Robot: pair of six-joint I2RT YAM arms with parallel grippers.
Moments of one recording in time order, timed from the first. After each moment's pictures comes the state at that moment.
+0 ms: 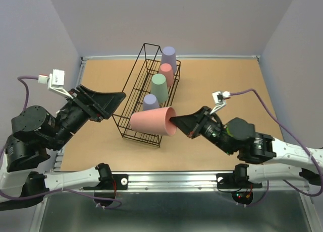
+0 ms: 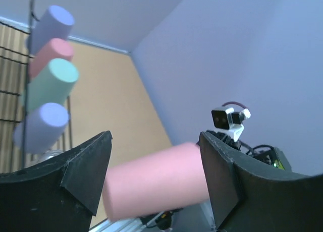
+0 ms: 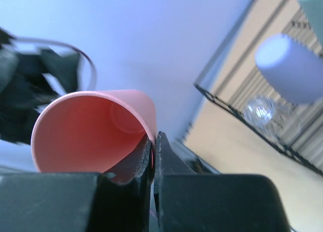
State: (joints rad) left arm -1.14 0.77 1.63 -0.84 -0.53 -0.77; right arm 1.39 0.92 1.07 -0.16 0.55 0.92
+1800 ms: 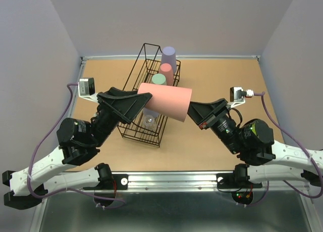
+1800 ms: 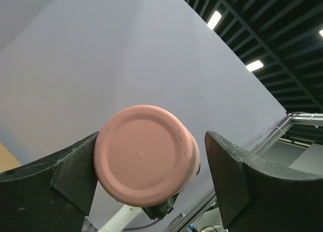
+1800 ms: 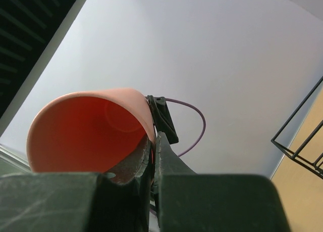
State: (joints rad) left arm -1.15 0.71 1.00 0.31 -0.24 -0.89; right arm 1.38 0.85 0.98 0.36 0.56 0.89
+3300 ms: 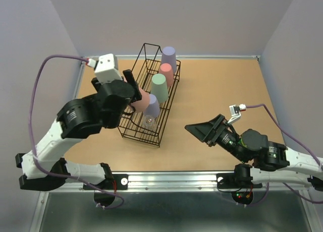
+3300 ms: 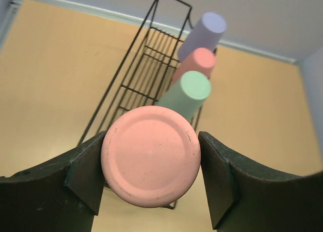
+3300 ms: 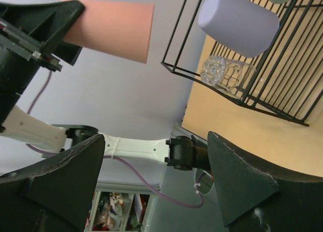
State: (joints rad) left arm -1.11 1.14 1.81 -1.16 -0.98 -0.77; right arm 1.38 0.60 0.82 -0.25 0.61 1.16
